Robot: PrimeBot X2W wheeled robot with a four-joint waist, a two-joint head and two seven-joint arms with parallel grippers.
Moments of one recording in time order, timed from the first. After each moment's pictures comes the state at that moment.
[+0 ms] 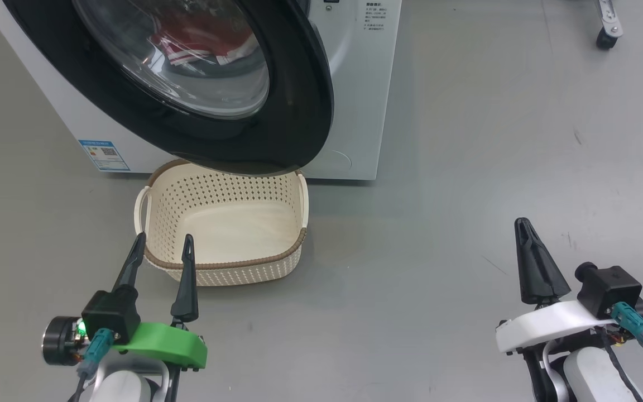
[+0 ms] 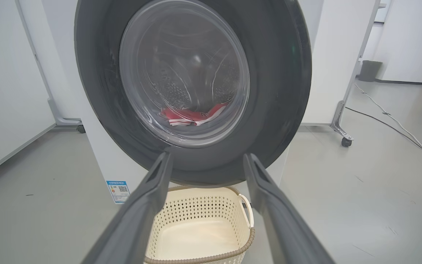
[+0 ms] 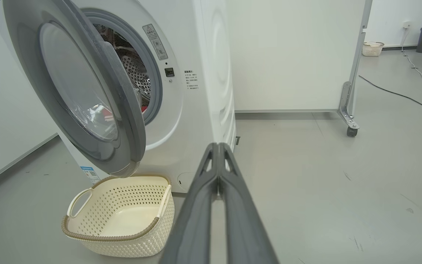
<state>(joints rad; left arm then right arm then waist) -0.13 0.04 -0.20 0.22 -0.27 0.06 -0.25 -0.06 -0.17 0.28 0.12 0.45 -0.01 -0.25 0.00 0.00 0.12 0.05</state>
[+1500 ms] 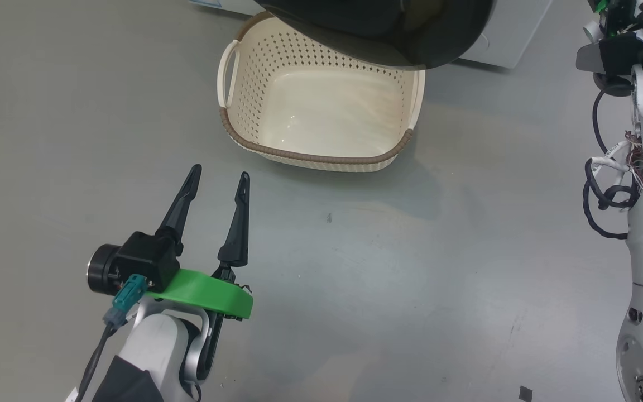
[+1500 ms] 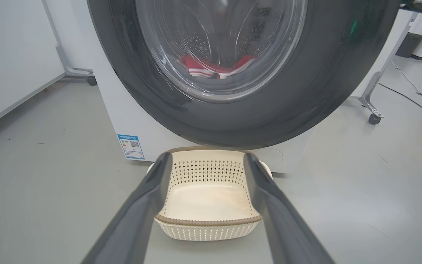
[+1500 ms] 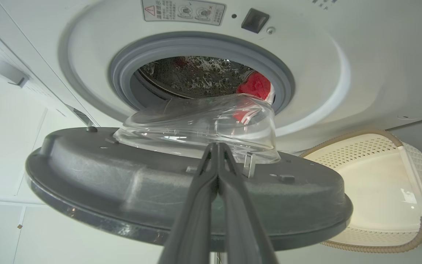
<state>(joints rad) -0.30 0.04 -0.37 0.17 -0.38 0.06 -0.25 -0.89 -0.11 0.02 0.28 1.30 -0.10 0.47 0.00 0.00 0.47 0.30</state>
